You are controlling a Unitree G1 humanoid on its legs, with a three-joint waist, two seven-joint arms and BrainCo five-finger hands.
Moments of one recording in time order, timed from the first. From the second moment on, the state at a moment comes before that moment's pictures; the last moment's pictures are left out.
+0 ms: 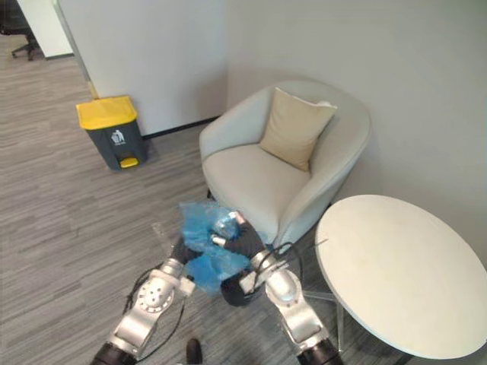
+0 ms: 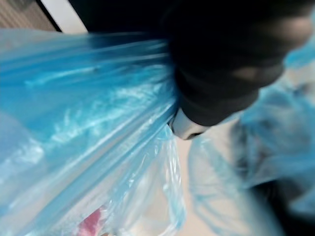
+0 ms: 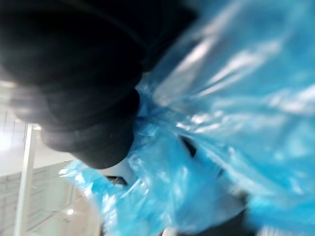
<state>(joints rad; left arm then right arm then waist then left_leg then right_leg) 0.02 0.17 -0.30 0.07 0.17 -0.21 0.09 -0.03 -0.21 0.35 -0.09 -0.05 -0.23 0.08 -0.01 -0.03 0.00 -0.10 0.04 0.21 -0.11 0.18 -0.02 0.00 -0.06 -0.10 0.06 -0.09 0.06</state>
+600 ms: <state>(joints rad) 0.18 0.16 -0.14 0.05 0.20 -0.21 0.13 0.10 -0.24 0.06 -0.25 -0.36 -0.30 -0.16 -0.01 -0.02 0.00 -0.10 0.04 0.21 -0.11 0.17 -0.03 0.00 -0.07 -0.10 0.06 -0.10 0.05</state>
